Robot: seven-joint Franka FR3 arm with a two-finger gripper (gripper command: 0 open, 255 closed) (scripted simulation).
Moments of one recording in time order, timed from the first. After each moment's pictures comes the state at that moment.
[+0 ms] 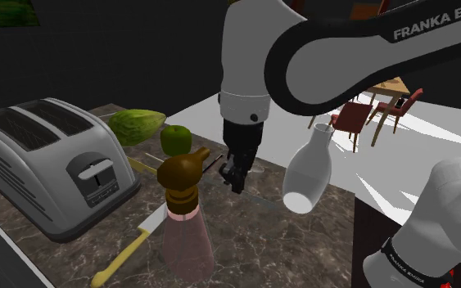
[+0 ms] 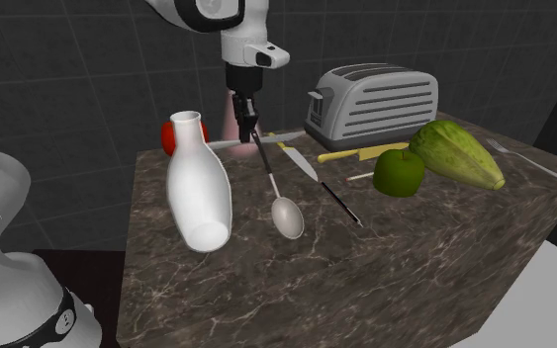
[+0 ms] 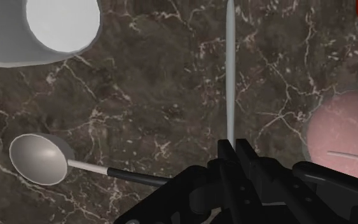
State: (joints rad) arm 0.32 -0.25 0.43 -2.24 0.18 1.97 0.26
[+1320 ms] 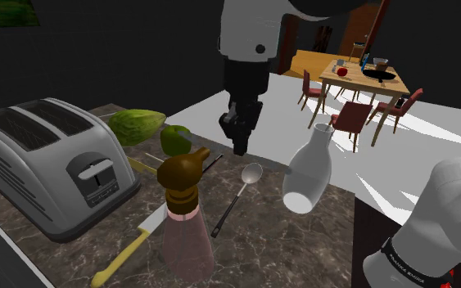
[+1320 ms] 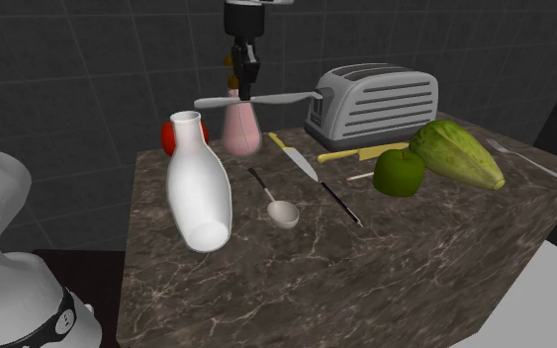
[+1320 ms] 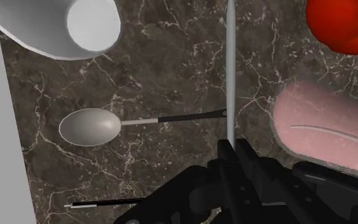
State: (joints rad) arm 0.31 -0.27 0.40 -2.00 0.17 1.72 0.27
